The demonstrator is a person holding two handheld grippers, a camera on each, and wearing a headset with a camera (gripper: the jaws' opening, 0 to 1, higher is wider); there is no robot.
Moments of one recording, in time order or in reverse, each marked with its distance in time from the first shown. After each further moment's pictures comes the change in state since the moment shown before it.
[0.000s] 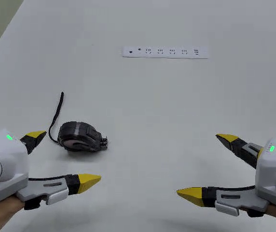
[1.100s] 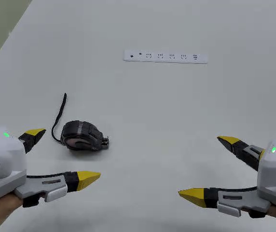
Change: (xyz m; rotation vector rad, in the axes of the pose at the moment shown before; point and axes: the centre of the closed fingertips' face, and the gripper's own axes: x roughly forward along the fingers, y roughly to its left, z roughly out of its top) left arm -0.010 0.000 0.009 0.000 -0.051 0.001; right arm -0.009 0.003 0.001 -0.004 -0.002 -0.005
